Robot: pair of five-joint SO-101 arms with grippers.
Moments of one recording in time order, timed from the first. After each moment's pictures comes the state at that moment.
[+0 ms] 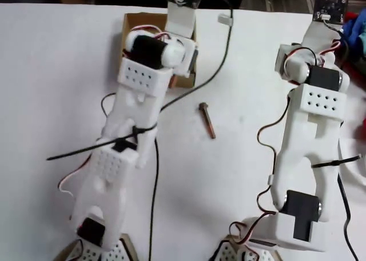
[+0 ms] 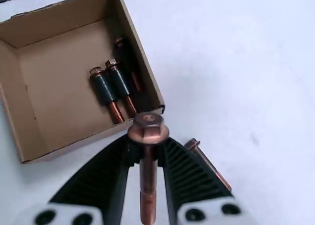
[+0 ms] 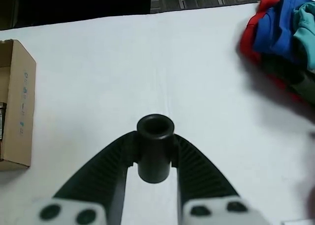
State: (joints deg) left arm 17.9 42.7 -83.9 101.4 5.0; right arm 10.2 -3.6 -2.8 56.0 4.4
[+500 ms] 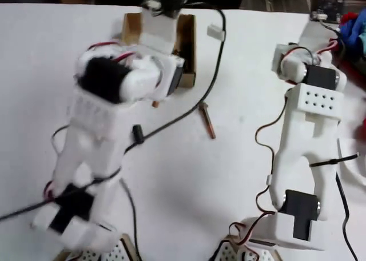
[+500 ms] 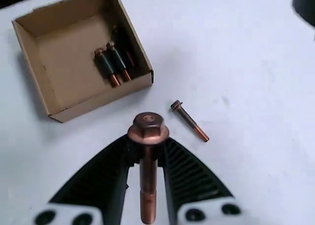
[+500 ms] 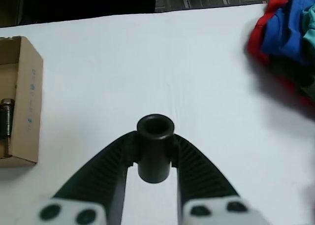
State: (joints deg) left arm 19.5 -3.4 -38.5 97.3 4.7; right arm 8.3 -3.5 -2.8 56.0 4.4
